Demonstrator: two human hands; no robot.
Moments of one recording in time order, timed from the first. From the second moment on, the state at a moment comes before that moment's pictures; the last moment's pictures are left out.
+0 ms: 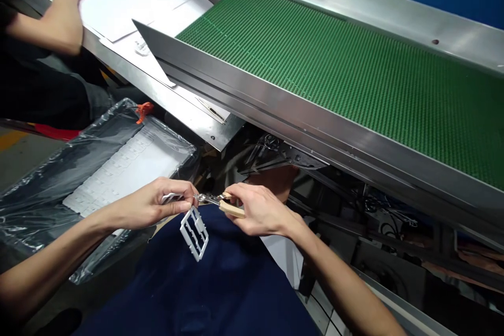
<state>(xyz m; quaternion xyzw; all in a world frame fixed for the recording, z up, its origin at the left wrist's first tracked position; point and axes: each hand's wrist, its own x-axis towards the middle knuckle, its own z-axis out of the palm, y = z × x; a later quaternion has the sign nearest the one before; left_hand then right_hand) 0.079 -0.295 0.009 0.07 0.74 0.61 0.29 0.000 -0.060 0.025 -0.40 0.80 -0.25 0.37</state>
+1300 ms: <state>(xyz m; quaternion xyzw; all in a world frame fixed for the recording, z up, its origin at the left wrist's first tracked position) 0.075 -0.279 0.024 0.12 0.79 0.54 0.27 -0.029 -0.087 0.096 -0.55 0.75 0.06 0.36</state>
